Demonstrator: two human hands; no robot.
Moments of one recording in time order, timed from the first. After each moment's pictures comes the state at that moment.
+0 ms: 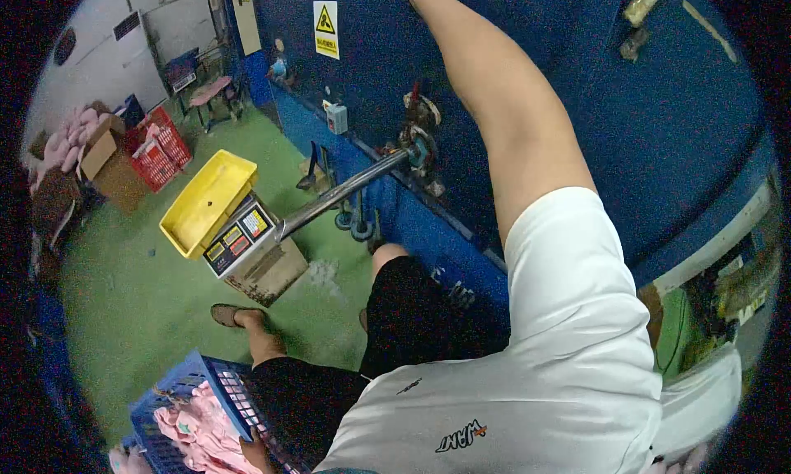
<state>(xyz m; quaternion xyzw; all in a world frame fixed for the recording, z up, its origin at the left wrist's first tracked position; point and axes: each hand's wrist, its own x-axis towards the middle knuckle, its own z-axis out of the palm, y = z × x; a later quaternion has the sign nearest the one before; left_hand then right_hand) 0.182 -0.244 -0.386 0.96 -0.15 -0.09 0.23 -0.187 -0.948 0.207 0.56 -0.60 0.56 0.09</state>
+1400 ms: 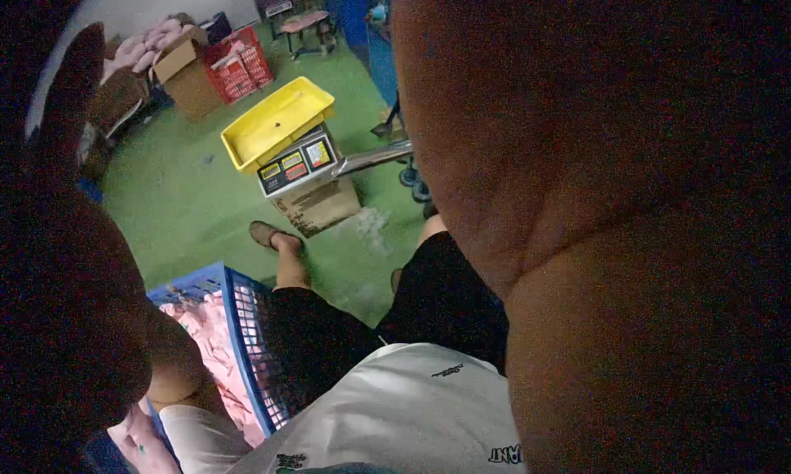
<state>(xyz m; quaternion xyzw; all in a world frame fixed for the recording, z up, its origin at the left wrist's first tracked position) 0.058 -0.534 0.108 0.12 -0.77 0.11 0.61 -0.242 -0.672 0.113 0.72 0.13 0.62 -0.28</state>
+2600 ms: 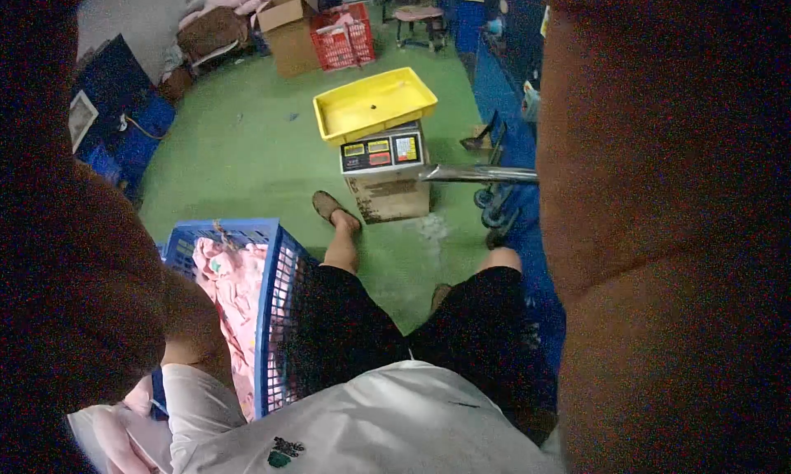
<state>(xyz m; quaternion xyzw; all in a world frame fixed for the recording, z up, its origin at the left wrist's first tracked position) 0.084 -0.480 0.111 0.21 -0.72 0.27 0.61 -0.203 -0.687 0.096 0.69 0.23 0.59 -0.37</state>
